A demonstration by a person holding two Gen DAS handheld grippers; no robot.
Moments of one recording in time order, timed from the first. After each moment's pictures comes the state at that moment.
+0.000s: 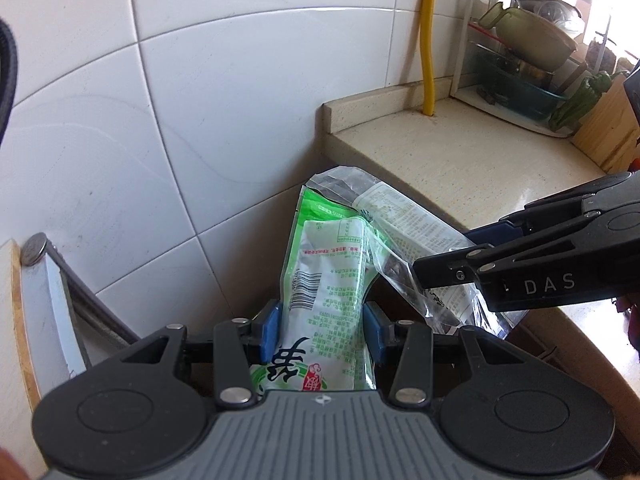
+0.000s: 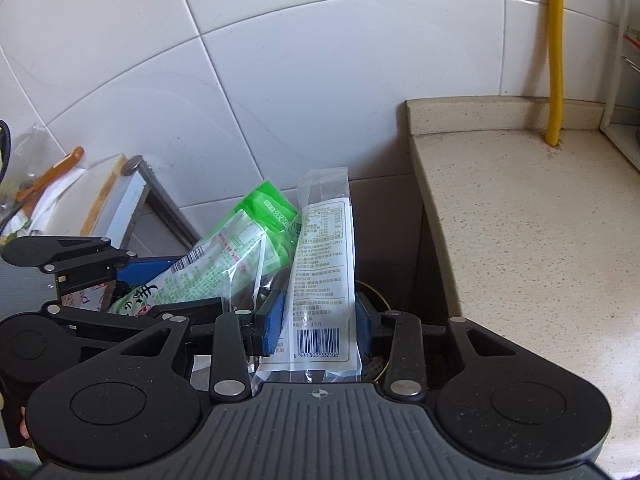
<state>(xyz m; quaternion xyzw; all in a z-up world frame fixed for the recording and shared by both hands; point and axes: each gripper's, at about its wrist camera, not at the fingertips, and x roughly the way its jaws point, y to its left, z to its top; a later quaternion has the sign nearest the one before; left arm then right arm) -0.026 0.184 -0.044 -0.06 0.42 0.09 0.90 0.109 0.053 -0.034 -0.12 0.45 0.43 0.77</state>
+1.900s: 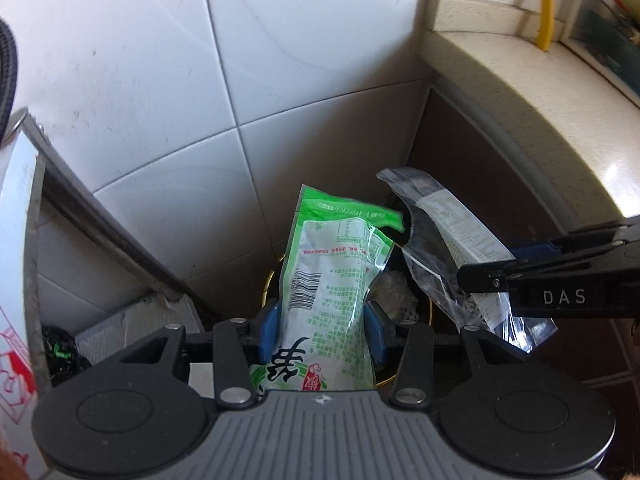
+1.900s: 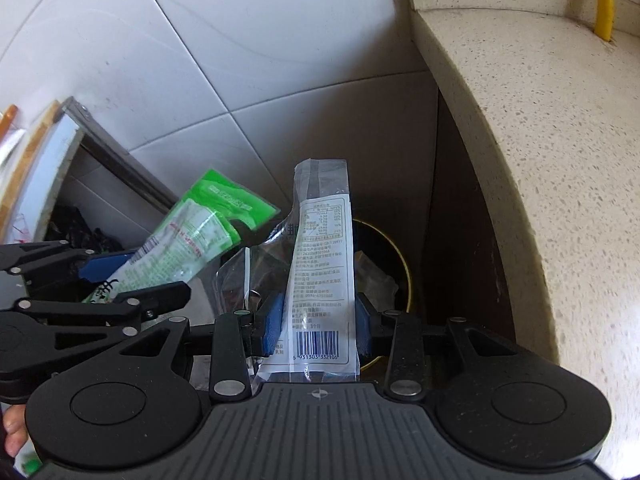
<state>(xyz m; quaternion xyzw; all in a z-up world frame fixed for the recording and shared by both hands) 0.016 0.215 -0.134 -0.12 0.51 0.20 0.83 0.147 0.086 -0.144 -0.14 0.54 0.40 0.73</state>
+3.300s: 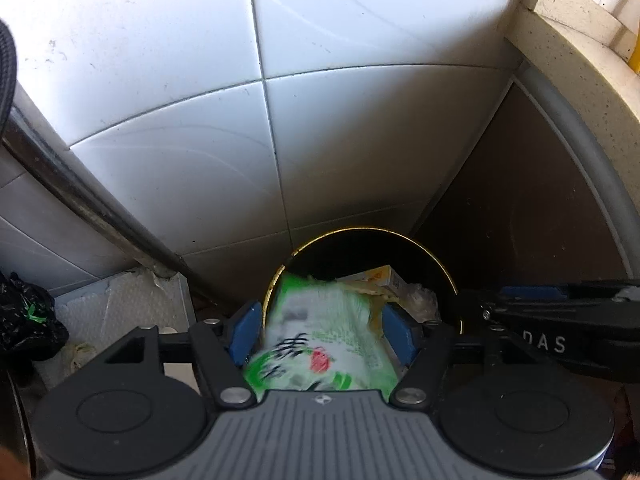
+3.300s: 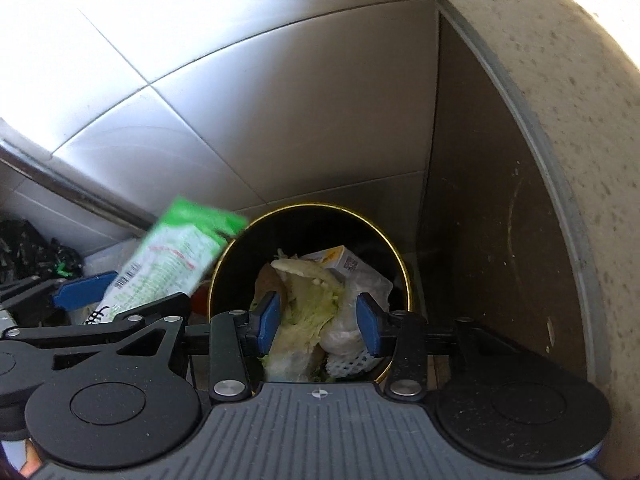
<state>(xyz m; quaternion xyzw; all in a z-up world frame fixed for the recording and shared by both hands) 0.052 0.248 -0.185 -0.18 0.52 0.26 0.79 0.179 0.113 -0.207 -0.13 0.59 0.36 0.71</state>
